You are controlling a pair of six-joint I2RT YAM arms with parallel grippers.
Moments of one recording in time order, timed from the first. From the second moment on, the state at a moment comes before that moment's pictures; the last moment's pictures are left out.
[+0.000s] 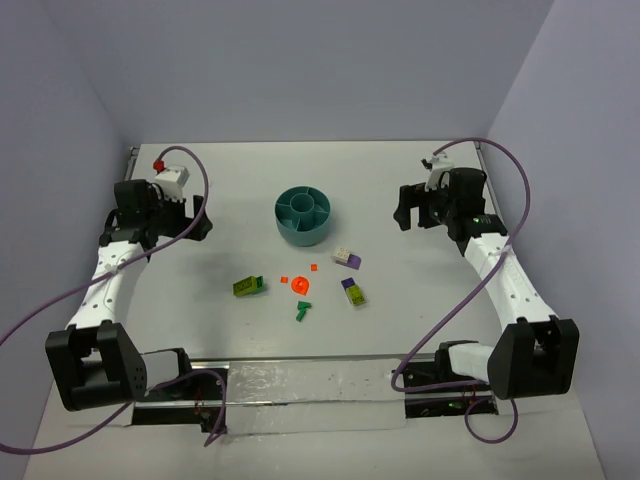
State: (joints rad) left arm 0.10 1.24 0.93 -0.38 0.40 0.18; right arm 0.04 1.21 0.96 -0.37 -0.30 -0.07
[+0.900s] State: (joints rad) left arm -0.75 1.23 1.00 -0.57 0.26 0.35; right arm 0.04 1.26 0.96 -0.42 -0.32 -0.08
